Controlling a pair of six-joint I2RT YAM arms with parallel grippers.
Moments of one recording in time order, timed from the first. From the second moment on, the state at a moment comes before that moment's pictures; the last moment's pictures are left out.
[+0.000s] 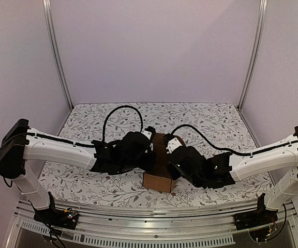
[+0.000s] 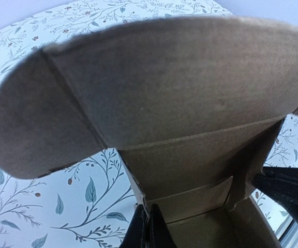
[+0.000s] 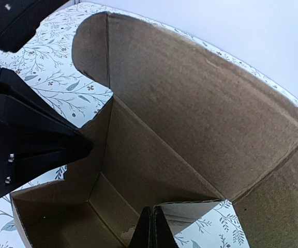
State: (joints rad) left arm -1.14 1.68 1.02 -0.04 -0.39 -0.49; right arm 1.25 1.56 0.89 -0.03 0.70 0.26
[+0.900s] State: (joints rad) left arm -1.21 1.68 0.93 0.08 -0.39 -0.56; right arm 1.27 1.52 0.80 -0.03 0.72 0.31
